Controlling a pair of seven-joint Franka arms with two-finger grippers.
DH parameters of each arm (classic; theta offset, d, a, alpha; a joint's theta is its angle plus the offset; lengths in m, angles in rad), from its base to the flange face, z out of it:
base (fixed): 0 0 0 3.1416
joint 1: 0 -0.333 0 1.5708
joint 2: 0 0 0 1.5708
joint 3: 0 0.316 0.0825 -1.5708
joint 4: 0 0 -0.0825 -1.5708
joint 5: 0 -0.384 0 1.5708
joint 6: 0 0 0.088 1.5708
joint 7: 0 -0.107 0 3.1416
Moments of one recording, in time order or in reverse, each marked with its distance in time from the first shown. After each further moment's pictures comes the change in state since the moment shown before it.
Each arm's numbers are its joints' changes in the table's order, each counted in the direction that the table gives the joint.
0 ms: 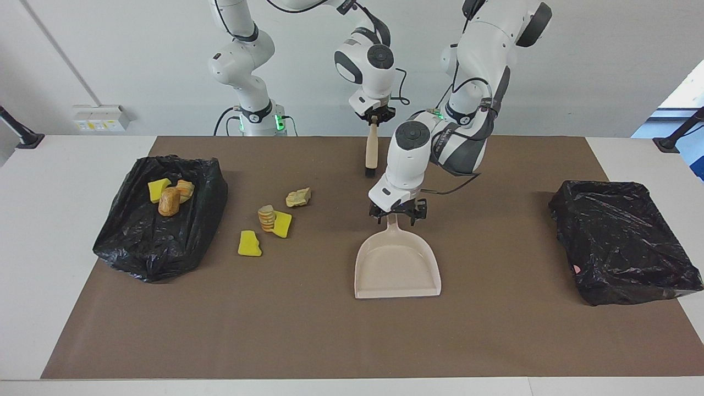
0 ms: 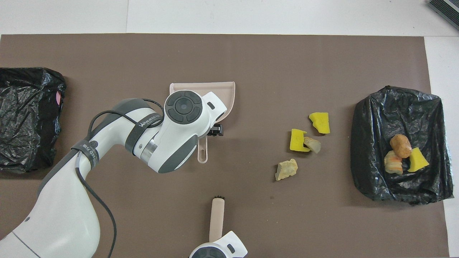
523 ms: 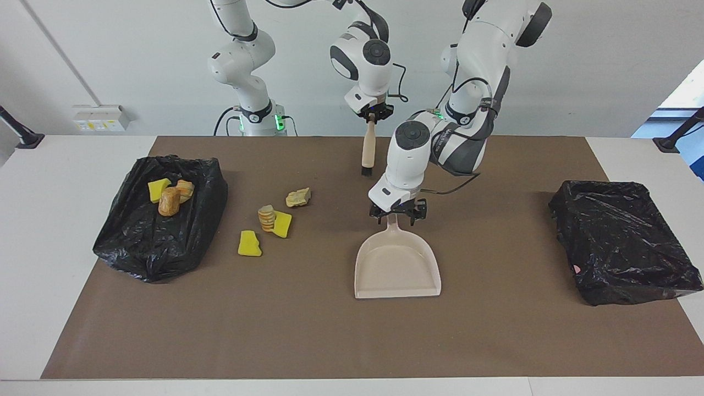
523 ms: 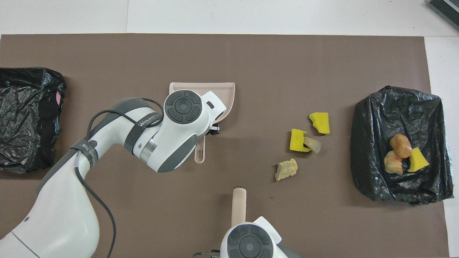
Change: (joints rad) left arm -0.002 0.000 0.002 -0.003 -0.021 -0.001 0.002; right arm 0.189 -0.175 -0.008 -0.020 0.030 0.291 0.149
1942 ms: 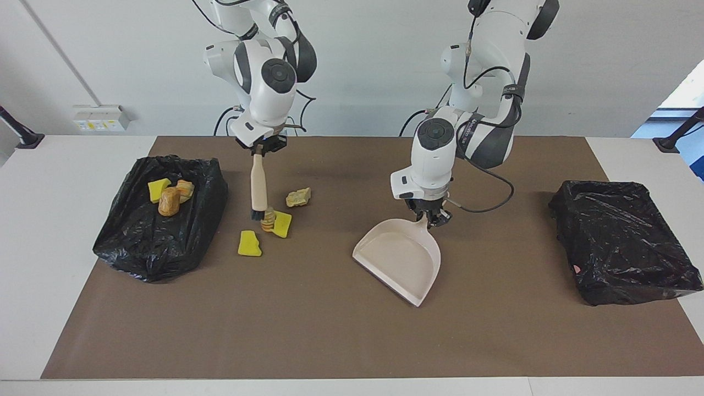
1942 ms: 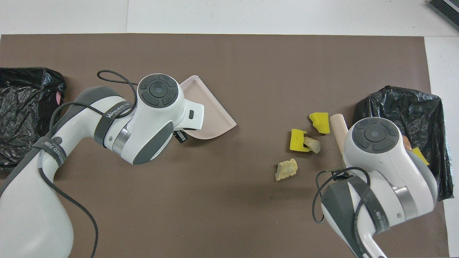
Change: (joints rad) left arm -0.079 -0.054 0.005 -0.018 -0.030 0.164 -0.942; right arm 0.593 0.103 -0.008 -0.068 0.625 0.046 0.645
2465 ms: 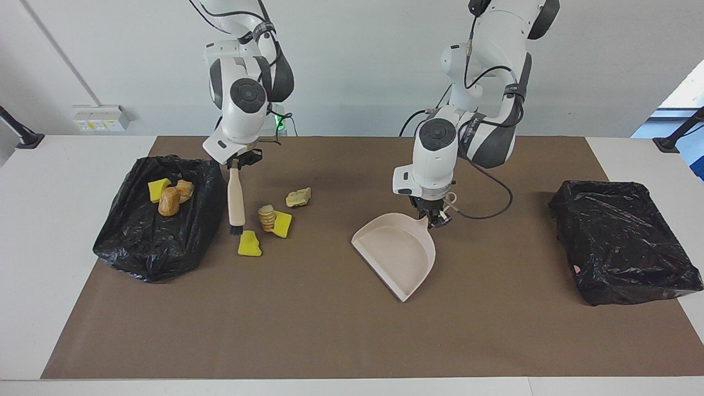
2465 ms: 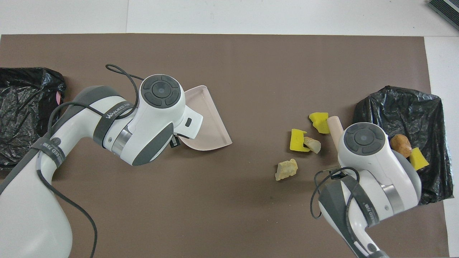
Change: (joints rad) left arm 0.000 -0.014 -0.002 0.000 -0.035 0.066 -0.264; right arm 0.026 0.040 0.010 0.087 0.017 -0.123 0.000
